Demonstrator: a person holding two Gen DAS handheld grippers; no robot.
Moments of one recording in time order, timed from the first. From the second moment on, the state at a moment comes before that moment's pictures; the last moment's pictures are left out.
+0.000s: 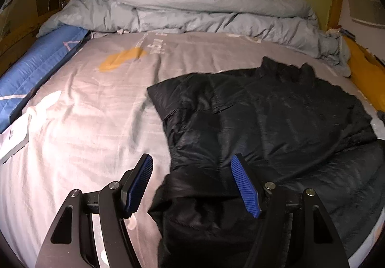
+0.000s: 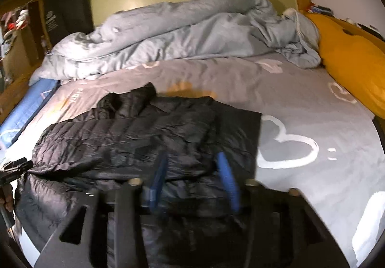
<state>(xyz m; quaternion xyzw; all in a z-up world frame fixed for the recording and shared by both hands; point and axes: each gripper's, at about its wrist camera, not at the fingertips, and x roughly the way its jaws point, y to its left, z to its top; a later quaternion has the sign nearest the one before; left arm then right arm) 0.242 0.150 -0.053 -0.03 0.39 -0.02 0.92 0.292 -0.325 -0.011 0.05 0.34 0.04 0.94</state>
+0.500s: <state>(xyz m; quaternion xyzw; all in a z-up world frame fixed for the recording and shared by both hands) 0.242 0.144 -0.055 -0.02 0.39 -0.02 0.92 0.310 -0.325 -0.044 0.06 0.40 0.01 0.92</state>
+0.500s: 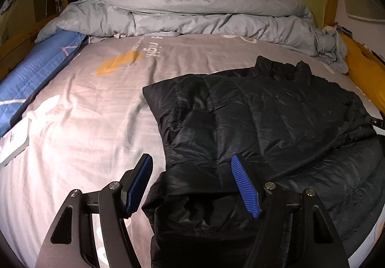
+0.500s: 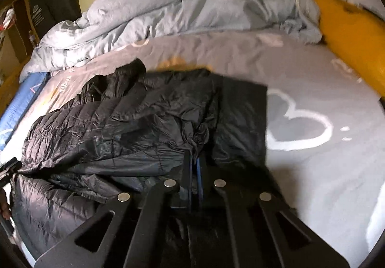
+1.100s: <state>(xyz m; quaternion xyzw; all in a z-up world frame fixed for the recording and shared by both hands) 0.181 0.119 0.017 -0.04 0.25 -0.02 0.97 0.251 -0.297 -0.001 -0.01 0.31 -0.04 0.95</state>
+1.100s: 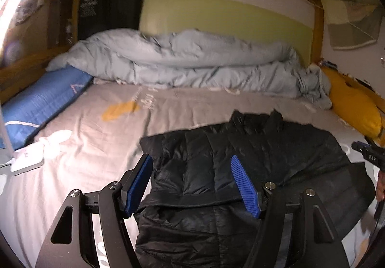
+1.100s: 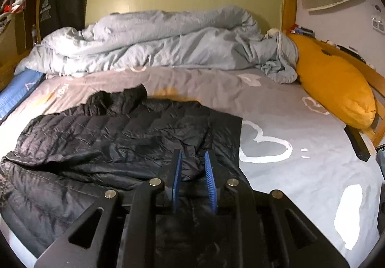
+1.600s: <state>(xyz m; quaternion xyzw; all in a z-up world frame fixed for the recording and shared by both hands) 0.140 0.118 0.038 -0.05 0.20 -0.03 0.98 0.194 -0.295 0.015 0.01 0.27 -0.02 0.96</state>
